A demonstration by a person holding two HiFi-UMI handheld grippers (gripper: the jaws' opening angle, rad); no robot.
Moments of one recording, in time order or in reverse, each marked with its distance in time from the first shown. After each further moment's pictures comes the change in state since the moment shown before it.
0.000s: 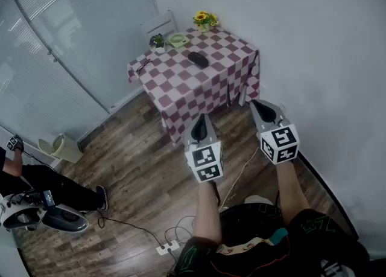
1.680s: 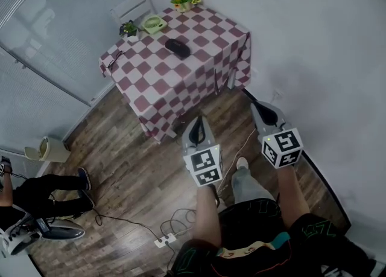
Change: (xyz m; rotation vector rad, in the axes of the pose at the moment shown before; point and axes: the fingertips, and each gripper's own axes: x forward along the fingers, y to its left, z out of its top) left arm 0.106 -0.023 -0.079 -0.030 0.193 -0.011; right arm 0.065 -0.076 -0.080 0.139 0.131 -0.011
